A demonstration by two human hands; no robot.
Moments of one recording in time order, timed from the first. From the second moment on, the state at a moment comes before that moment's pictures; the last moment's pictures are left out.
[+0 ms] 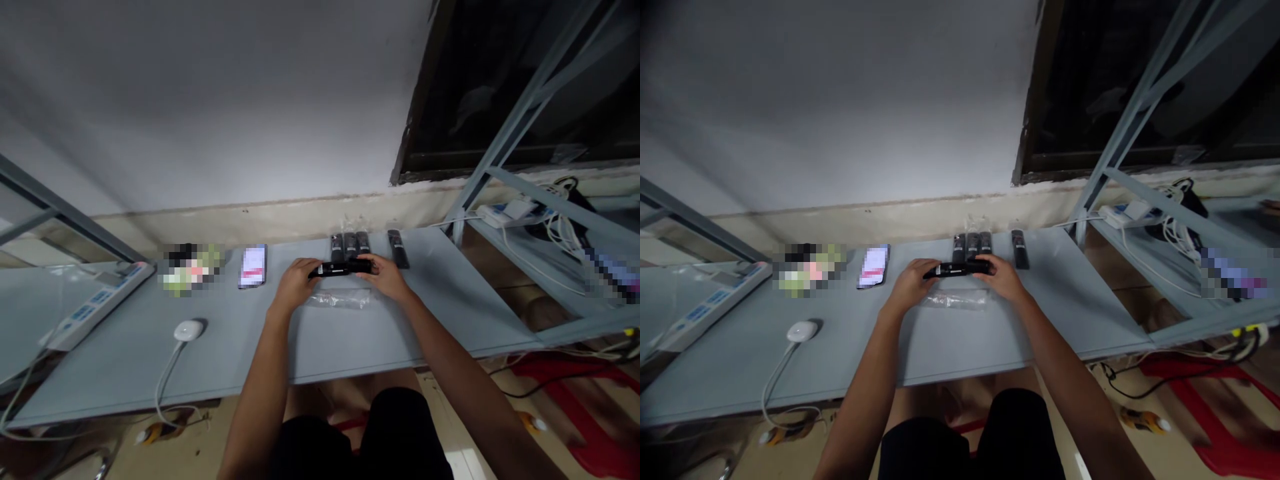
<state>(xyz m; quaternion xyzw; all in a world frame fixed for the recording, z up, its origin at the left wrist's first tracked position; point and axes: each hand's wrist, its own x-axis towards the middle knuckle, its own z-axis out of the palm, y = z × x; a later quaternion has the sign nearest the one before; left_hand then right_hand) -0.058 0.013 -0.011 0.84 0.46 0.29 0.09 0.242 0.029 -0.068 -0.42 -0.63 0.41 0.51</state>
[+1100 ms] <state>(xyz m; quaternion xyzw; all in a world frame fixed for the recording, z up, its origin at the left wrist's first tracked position) -0.055 0.013 -0.013 0.84 0.47 0.27 0.08 0.248 0.024 -0.060 -0.46 -0.73 0.19 0.47</state>
